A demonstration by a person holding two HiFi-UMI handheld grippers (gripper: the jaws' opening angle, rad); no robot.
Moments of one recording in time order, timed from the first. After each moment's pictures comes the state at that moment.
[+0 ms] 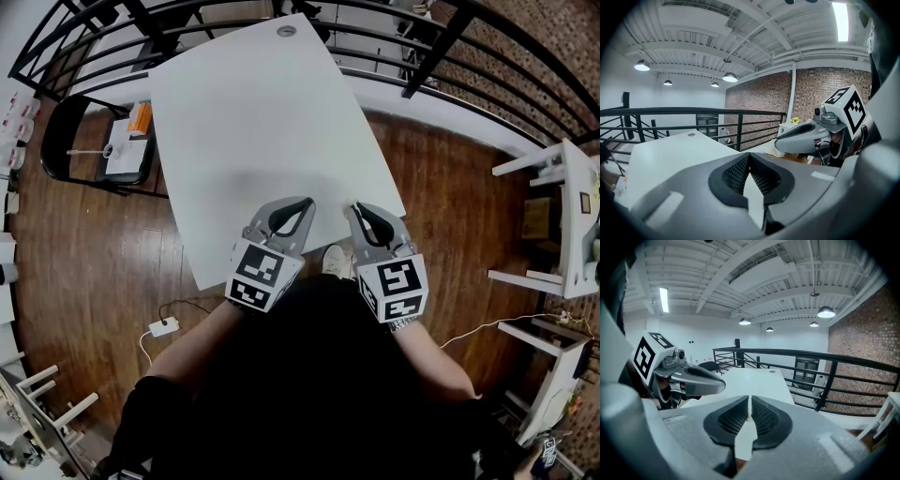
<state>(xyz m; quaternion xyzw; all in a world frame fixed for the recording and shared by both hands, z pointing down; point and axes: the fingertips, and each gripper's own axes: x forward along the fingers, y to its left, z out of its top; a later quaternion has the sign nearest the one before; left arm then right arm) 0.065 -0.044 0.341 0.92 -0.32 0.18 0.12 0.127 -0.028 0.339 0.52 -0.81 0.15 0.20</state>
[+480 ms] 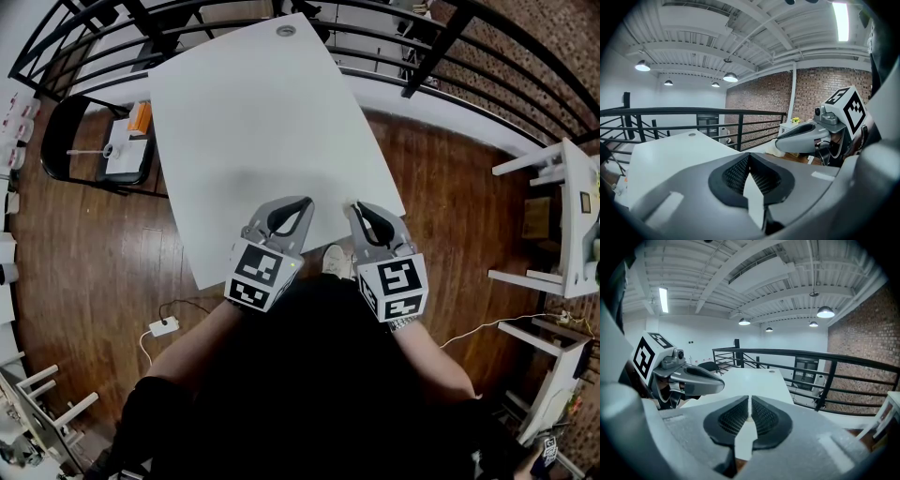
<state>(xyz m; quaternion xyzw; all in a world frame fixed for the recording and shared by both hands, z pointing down) 0.063 -0.045 0.341 0.92 -0.32 0.18 0.12 0.129 -0.028 0.339 0.53 -0.81 0.15 0.20</state>
